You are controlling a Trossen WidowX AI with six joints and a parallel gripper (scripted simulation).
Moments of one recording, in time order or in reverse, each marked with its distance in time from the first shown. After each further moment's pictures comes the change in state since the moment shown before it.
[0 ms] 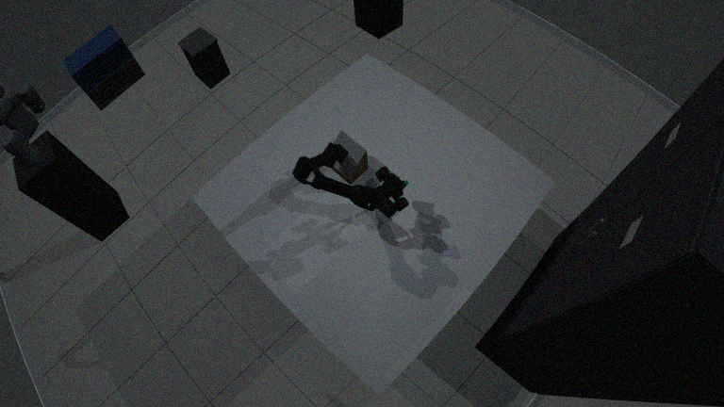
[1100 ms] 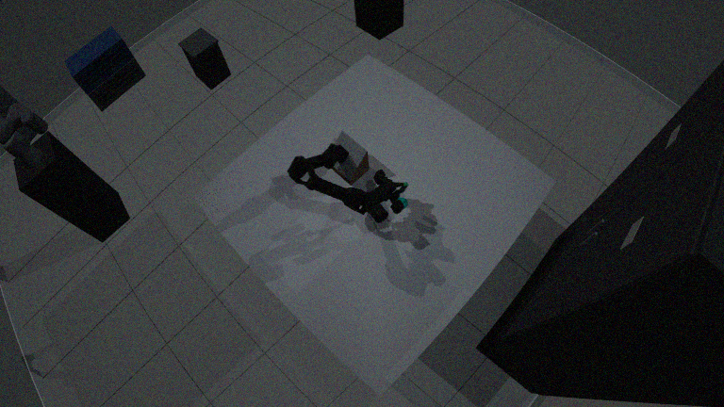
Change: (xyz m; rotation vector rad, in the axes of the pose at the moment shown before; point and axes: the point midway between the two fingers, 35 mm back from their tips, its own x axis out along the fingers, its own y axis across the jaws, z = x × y) arm -0.016 -0.002 0.001 -0.090 -0.233 -0.073
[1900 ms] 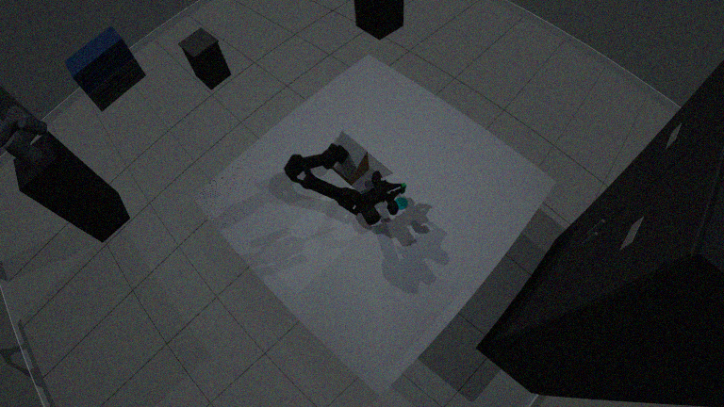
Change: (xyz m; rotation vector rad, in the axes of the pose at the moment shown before) arm -0.015 -0.001 0.004 -0.088 -0.156 -0.076
